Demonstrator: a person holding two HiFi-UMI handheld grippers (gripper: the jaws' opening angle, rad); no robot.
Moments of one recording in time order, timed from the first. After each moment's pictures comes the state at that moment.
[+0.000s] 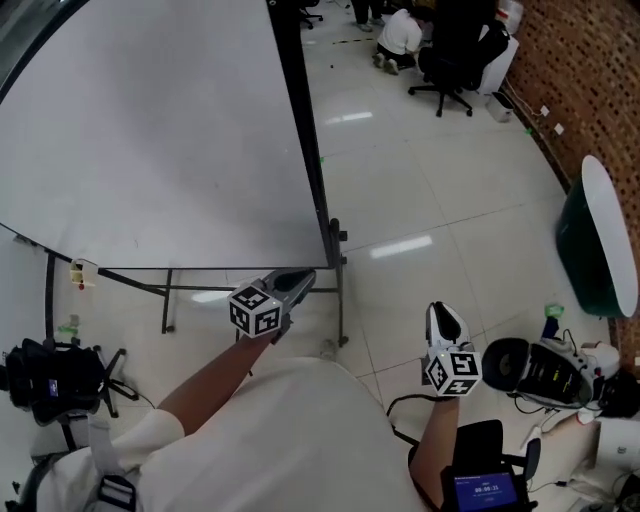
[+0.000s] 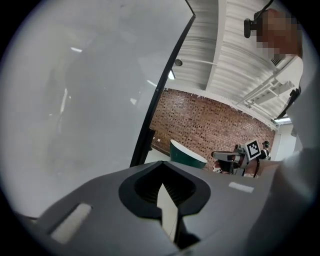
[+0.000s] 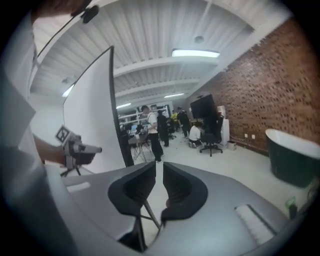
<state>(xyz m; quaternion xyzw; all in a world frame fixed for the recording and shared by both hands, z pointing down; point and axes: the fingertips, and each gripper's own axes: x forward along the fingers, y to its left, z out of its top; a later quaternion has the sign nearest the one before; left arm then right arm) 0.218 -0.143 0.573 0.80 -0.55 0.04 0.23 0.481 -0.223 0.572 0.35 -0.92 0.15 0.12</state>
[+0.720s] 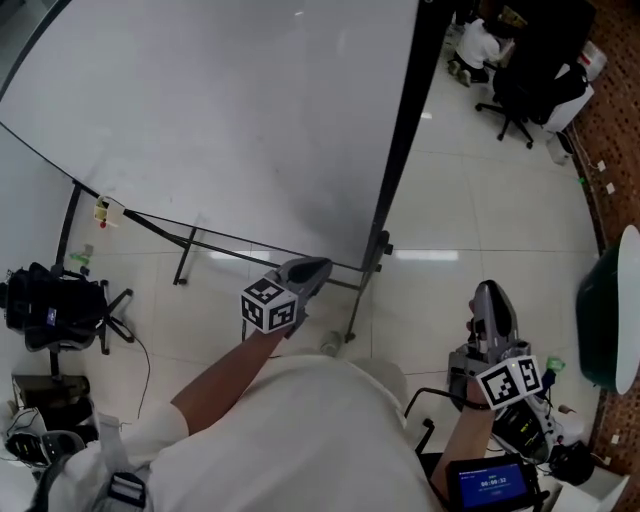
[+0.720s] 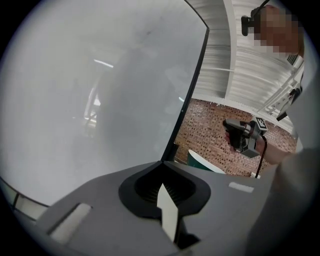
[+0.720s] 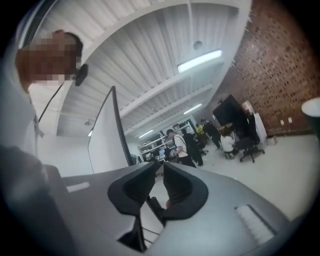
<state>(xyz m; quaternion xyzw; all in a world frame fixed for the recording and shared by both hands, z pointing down) 0.167 -0.132 0.554 0.72 -0.65 -0.01 0.23 0.396 -0.283 0.405 0.20 -0.96 0.21 -0.03</state>
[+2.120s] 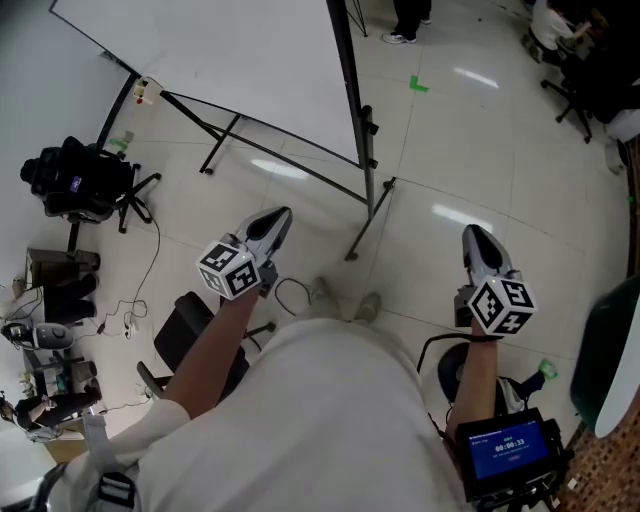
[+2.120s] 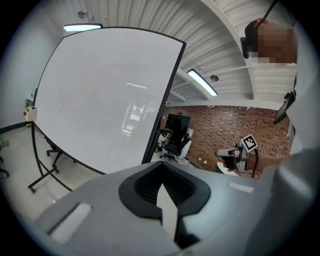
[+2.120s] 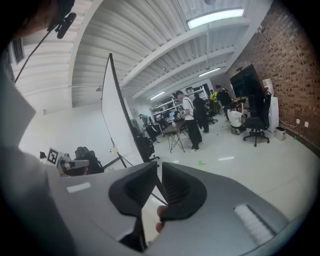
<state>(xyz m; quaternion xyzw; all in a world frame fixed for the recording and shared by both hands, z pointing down) 0.295 -0.020 0.540 0.55 -0.80 -0.05 0.21 0.474 -0.319 0.543 0.07 -0.96 0.19 0.18</state>
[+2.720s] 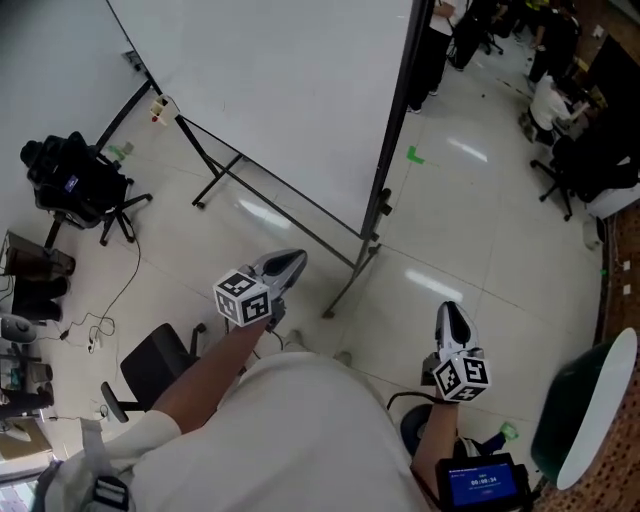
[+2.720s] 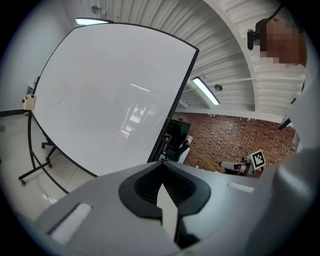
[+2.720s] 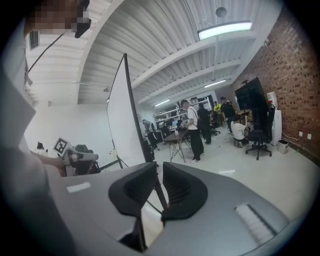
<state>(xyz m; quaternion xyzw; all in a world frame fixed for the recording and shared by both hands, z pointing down) 0.256 -0.035 0.548 0.56 -0.80 -0.10 0.21 0.456 -0.287 0.543 0.08 -0.98 0.14 0.13</state>
